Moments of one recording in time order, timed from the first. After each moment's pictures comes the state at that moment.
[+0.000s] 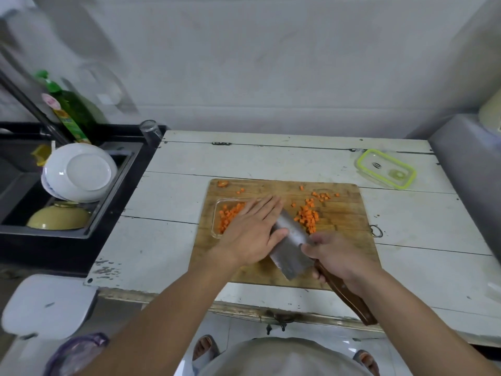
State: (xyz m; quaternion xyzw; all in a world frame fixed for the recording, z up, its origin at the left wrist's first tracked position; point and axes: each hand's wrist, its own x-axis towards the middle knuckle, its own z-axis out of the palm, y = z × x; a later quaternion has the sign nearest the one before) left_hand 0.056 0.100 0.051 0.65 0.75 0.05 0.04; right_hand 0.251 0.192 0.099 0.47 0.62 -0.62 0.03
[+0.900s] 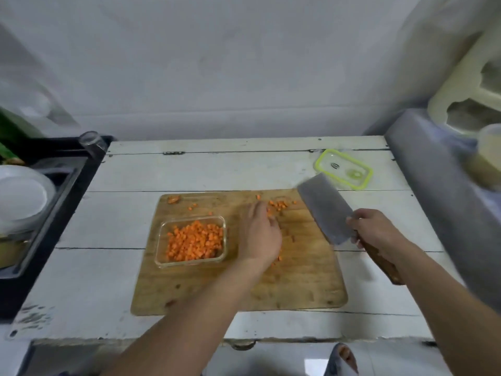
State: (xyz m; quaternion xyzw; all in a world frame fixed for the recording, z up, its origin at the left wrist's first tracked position) left_hand 0.144 0.218 0.053 0.40 0.84 0.32 0.19; right_hand 0.349 0.373 0.059 0.60 0.63 -0.49 -0.10
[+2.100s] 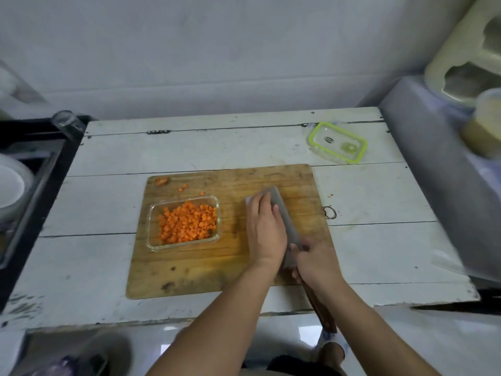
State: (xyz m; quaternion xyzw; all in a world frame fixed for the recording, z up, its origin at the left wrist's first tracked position) left_hand 0.188 0.214 -0.001 0.35 0.83 0.41 0.11; right_hand 0.300 0.220 0.030 0.61 0.60 -0.52 -0.07
